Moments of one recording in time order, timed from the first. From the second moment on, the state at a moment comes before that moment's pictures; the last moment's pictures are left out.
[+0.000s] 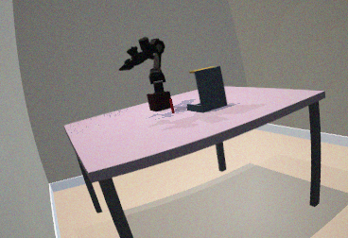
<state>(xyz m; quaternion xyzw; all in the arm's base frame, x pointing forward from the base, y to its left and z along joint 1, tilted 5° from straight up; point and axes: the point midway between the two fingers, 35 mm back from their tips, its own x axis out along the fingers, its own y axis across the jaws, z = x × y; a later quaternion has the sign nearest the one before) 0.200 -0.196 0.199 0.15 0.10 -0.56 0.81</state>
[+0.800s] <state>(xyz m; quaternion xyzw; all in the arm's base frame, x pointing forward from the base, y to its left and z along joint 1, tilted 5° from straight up) 0.235 -0.154 0.160 -0.17 0.32 -0.38 0.85</state>
